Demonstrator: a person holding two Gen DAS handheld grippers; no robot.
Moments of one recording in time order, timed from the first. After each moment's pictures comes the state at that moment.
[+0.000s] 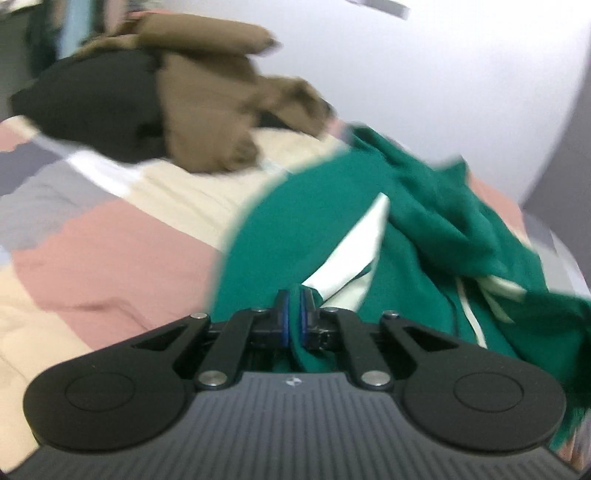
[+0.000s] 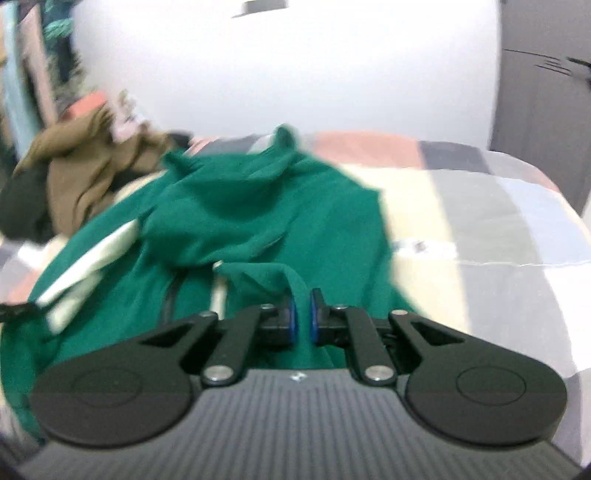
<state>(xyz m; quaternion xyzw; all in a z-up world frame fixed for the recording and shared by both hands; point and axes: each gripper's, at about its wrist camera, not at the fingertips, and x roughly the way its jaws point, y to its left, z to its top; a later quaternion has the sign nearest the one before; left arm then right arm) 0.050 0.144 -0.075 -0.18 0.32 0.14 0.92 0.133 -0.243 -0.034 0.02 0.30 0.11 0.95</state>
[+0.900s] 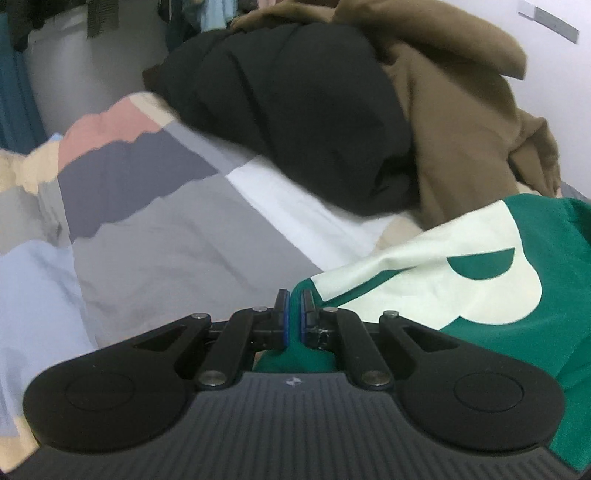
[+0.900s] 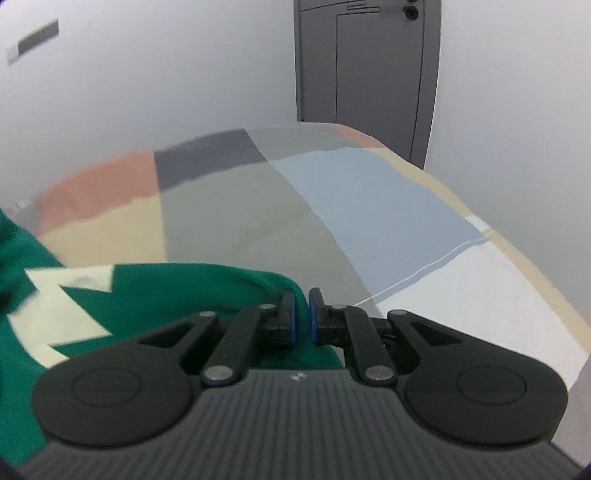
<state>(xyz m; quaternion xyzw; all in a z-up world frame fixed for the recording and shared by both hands) 0.125 0.357 -0.127 -0.19 0.34 0.36 0.85 0.303 -0.424 -0.116 0.09 0.31 -0.19 0.93</state>
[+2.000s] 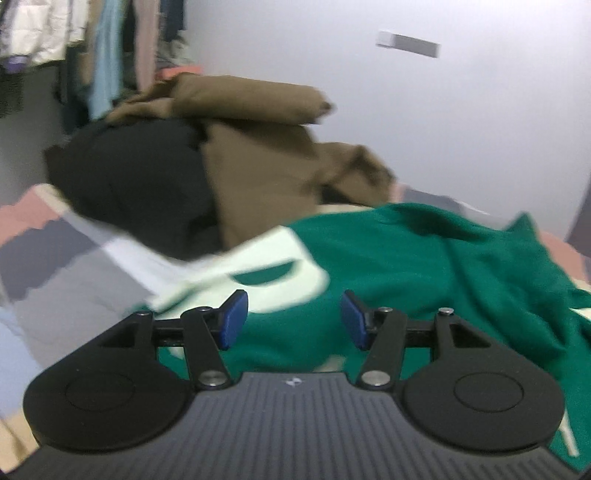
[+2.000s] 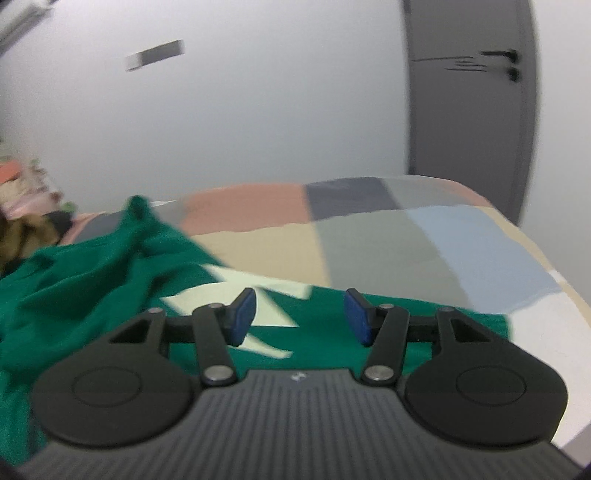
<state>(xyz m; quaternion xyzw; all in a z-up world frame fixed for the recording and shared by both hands) 0.107 0.201 -0.059 -0.12 0.25 0.19 0.94 0.234 -0.333 -0.054 0.06 0.24 0.00 0.97</state>
